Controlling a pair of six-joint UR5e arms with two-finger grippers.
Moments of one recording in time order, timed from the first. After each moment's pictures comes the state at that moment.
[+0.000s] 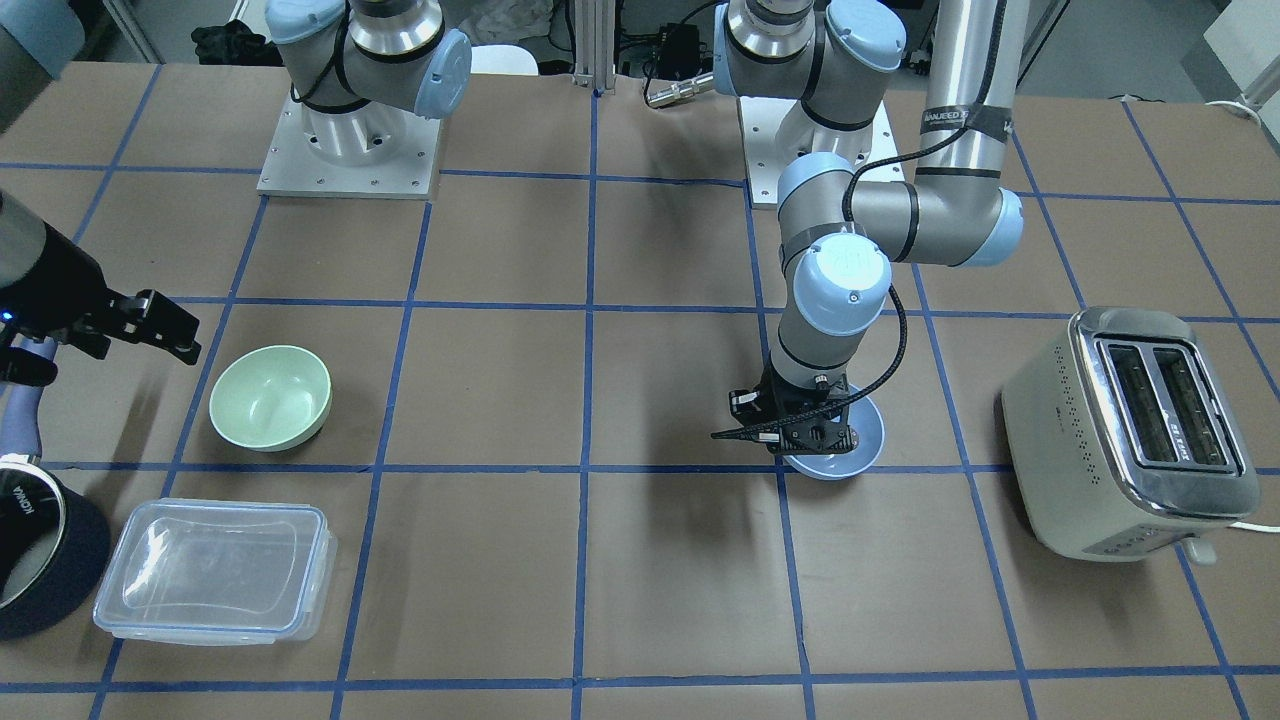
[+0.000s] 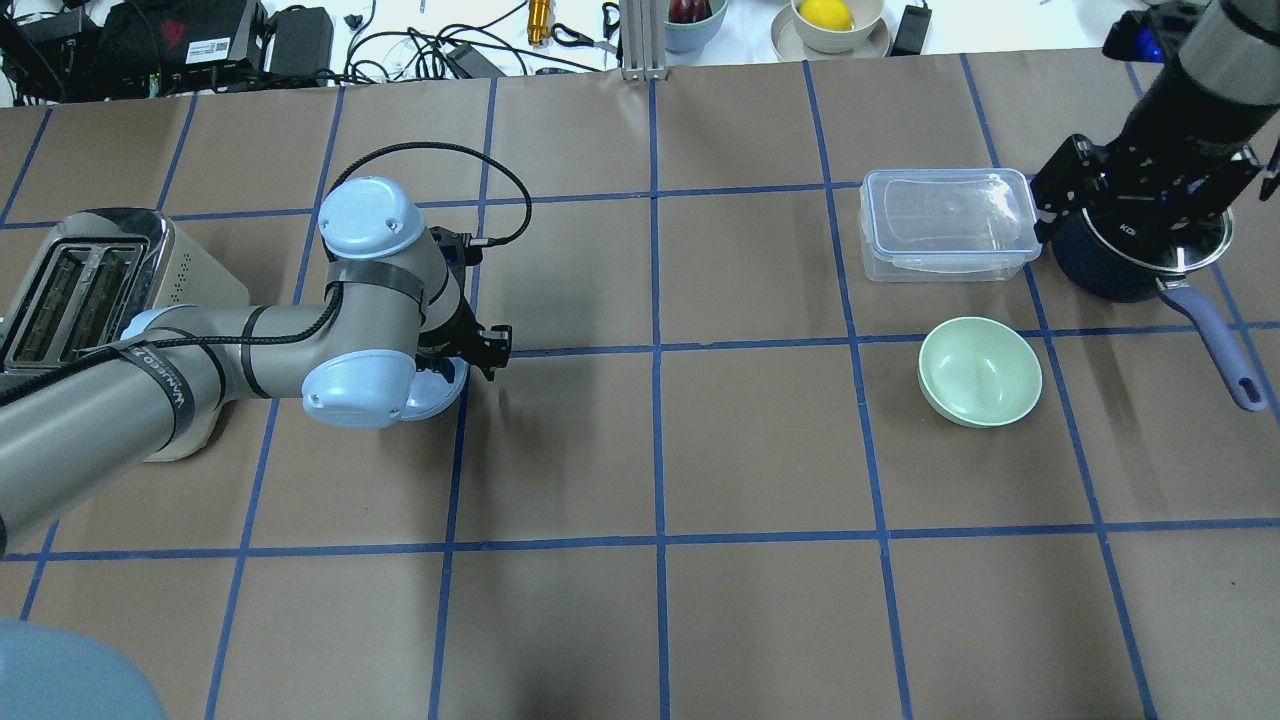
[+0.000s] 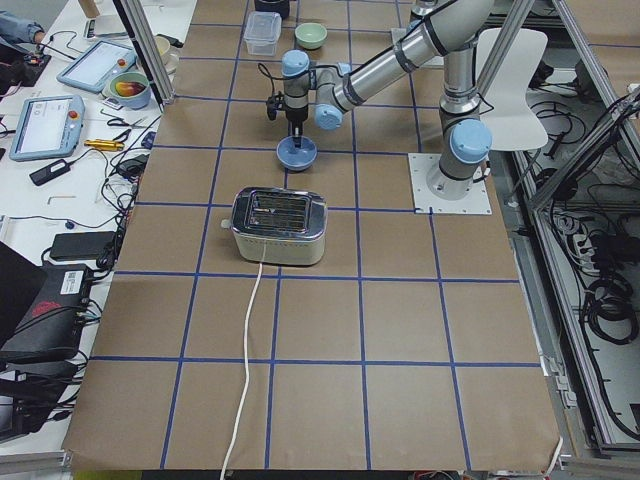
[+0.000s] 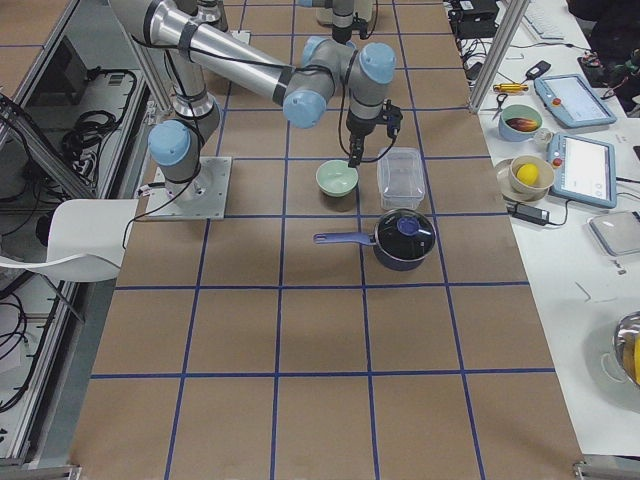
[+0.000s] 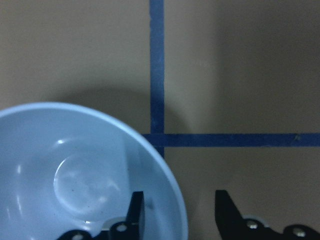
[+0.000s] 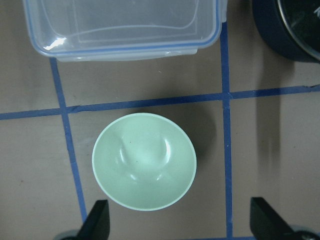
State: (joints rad) left arm -1.62 -1.90 -2.00 -0.80 1.62 -0.07; right arm 1.20 -1.44 1.79 -1.83 -1.54 -0.28
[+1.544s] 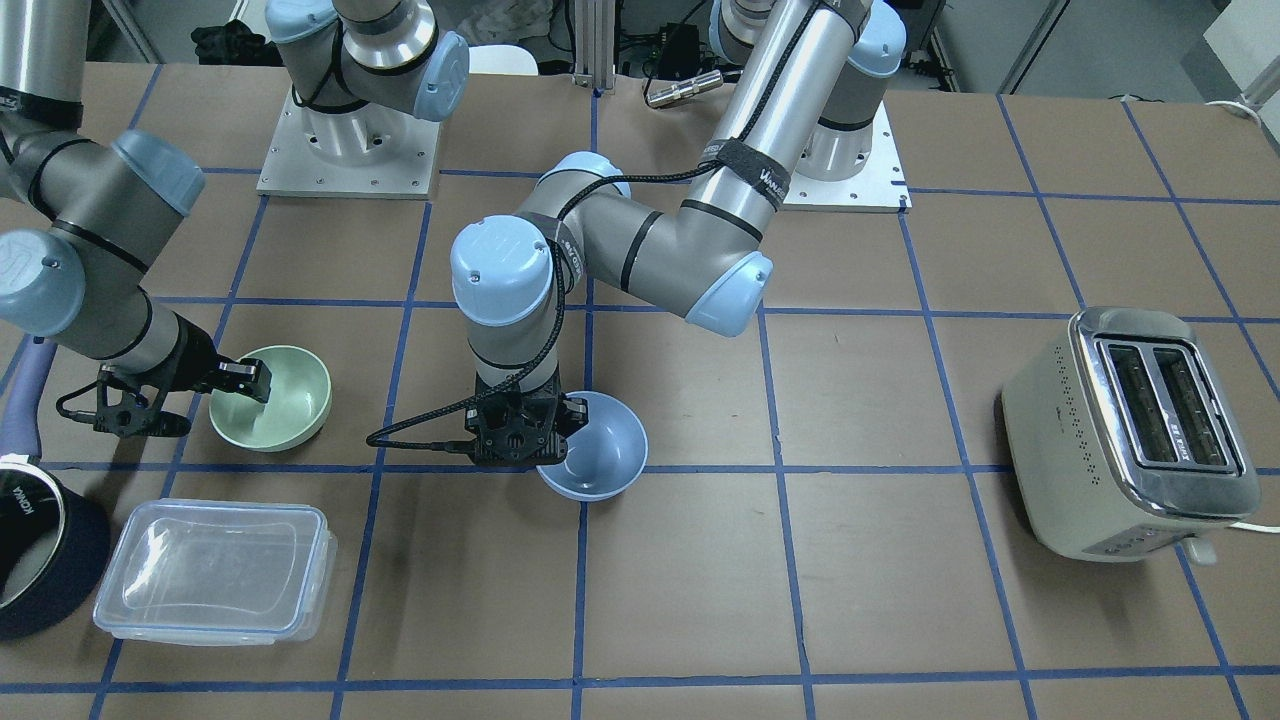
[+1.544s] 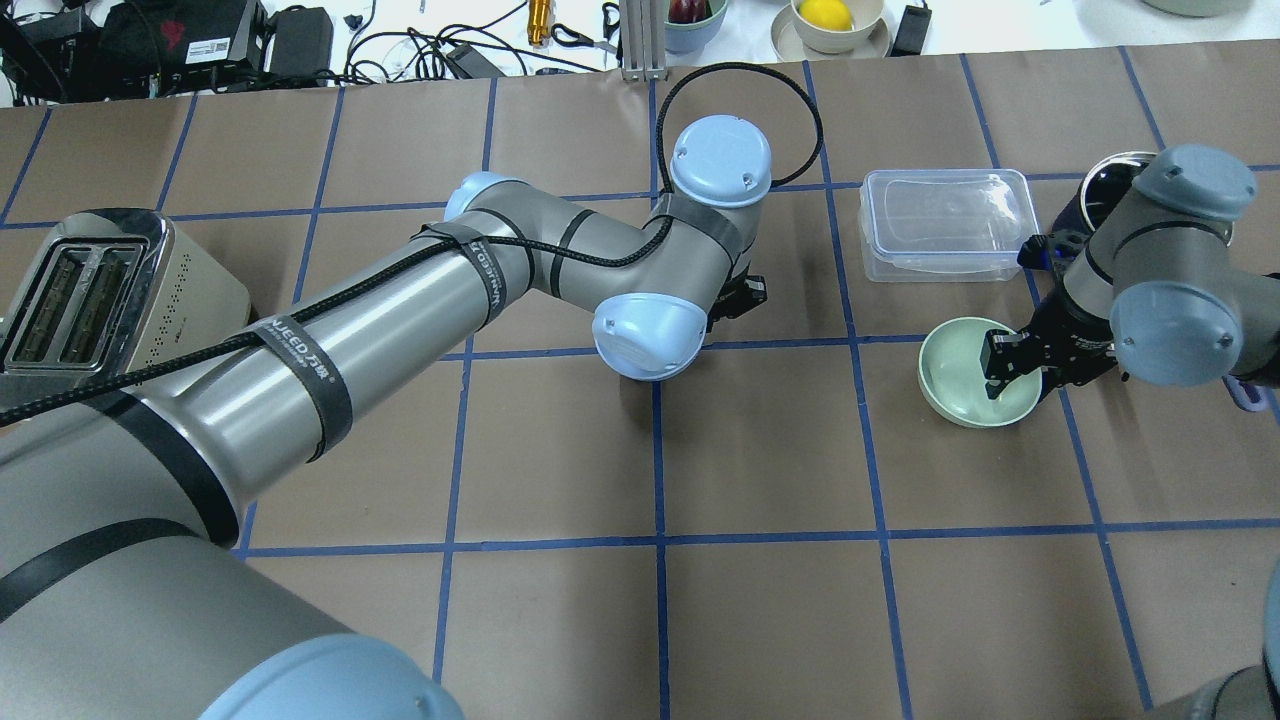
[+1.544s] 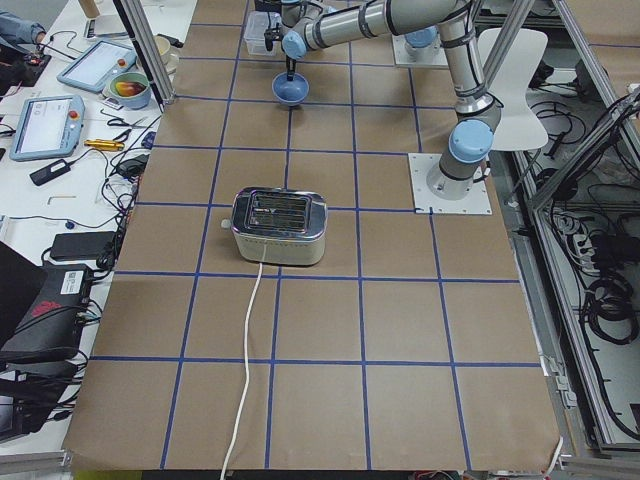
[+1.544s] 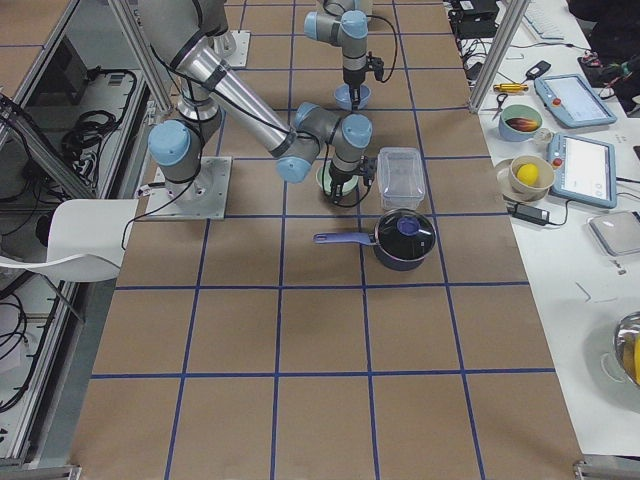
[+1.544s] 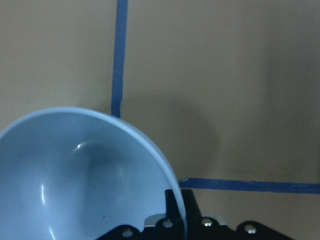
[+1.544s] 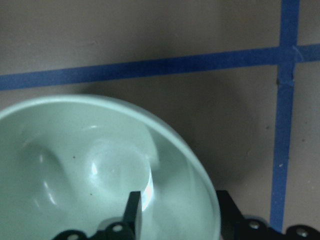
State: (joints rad) left arm -2.07 -2.16 -1.51 -0.97 1.62 -0.55; right arm 1.18 -1.30 2.04 -2.12 -1.55 -0.30
